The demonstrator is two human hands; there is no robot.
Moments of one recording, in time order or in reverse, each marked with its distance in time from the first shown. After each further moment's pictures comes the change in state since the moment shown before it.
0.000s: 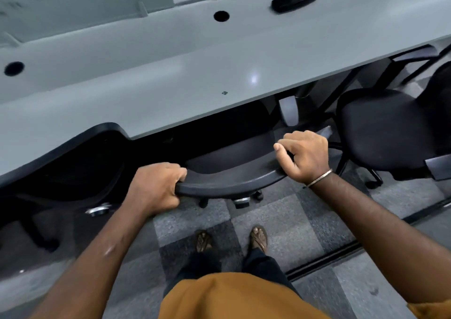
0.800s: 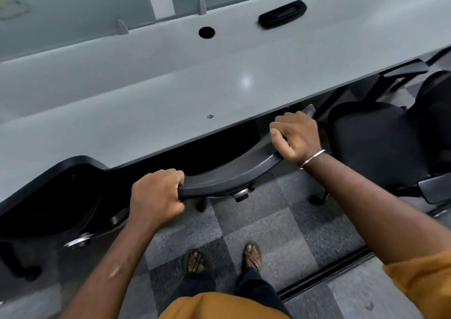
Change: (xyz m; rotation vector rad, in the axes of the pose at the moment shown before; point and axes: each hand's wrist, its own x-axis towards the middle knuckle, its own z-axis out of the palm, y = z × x) left_hand 0.097 0.015 -0.009 0.007 0.108 -0.157; right_hand 0.111 0.087 0.022 0.045 -0.016 -0.078
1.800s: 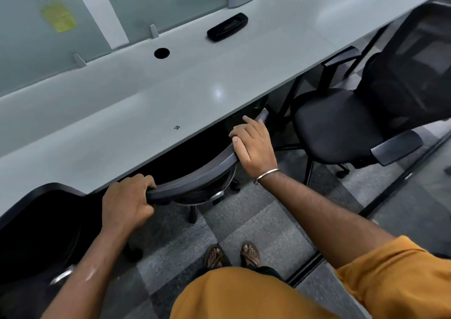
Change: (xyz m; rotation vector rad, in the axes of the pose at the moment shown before) left_hand 0.002 0.005 -0.013 -0.022 -0.044 -0.012; right_hand -0.069 -0.035 0.007 0.165 0.130 0.400
